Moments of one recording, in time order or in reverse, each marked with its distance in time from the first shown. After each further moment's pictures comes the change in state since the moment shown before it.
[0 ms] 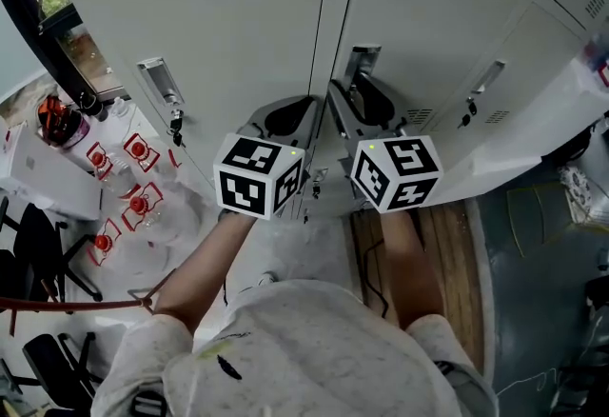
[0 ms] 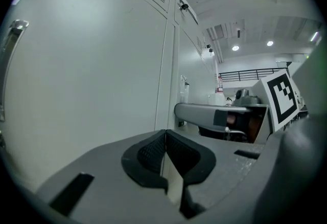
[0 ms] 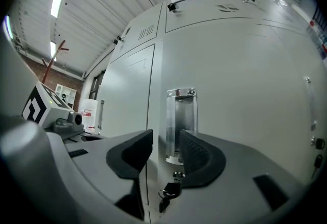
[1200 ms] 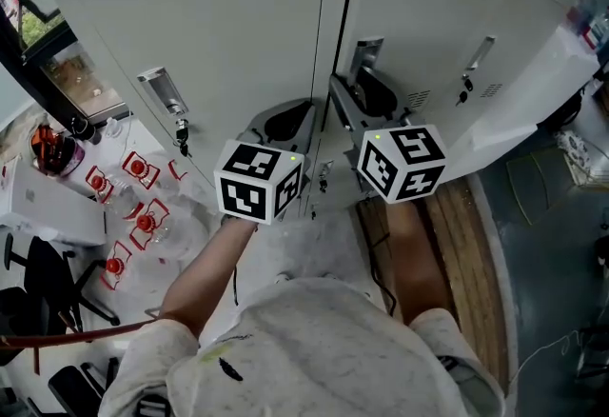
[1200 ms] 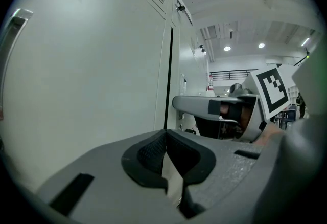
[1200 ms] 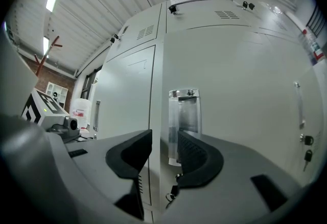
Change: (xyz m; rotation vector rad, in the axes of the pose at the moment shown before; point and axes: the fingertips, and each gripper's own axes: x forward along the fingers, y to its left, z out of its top) left arm -0.016 0.003 -0.013 0.023 0.028 -0.108; right arm -0.003 0.007 0.002 0.008 -0.002 -0.093
